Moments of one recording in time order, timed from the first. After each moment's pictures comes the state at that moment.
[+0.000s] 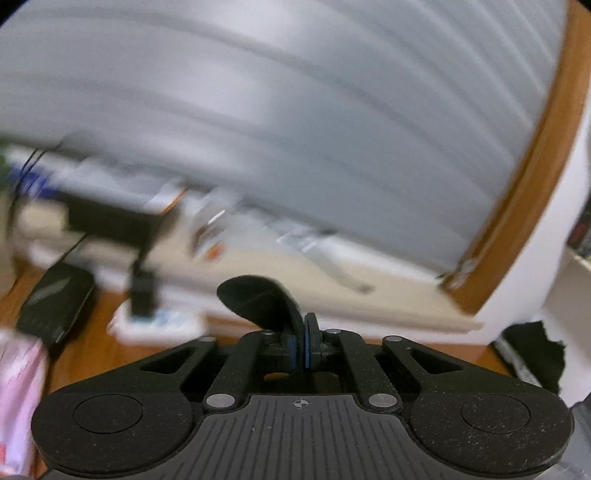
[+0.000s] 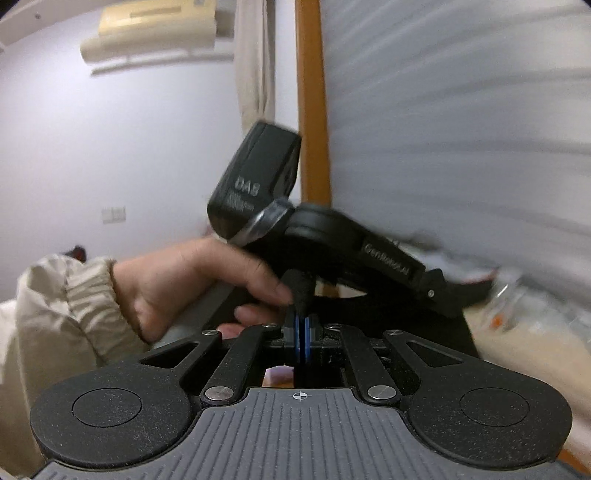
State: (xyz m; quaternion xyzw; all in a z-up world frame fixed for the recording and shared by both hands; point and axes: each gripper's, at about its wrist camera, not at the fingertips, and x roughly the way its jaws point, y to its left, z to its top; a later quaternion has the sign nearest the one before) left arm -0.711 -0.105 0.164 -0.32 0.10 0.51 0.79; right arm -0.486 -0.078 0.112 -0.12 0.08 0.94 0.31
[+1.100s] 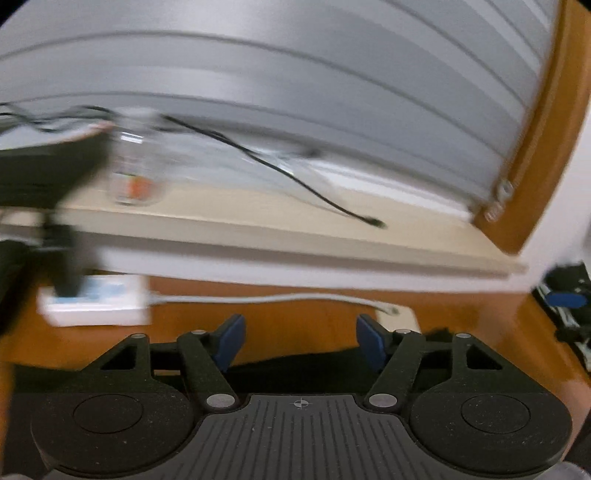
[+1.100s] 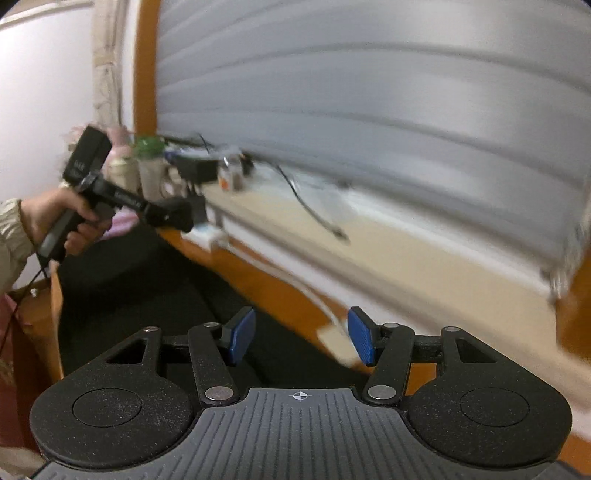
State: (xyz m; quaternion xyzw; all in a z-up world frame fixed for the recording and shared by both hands) left arm -0.541 -0.027 0.116 -0.29 0.20 0.48 0.80; right arm -0.159 -0.103 0.088 -0.23 0.13 0.82 0.51
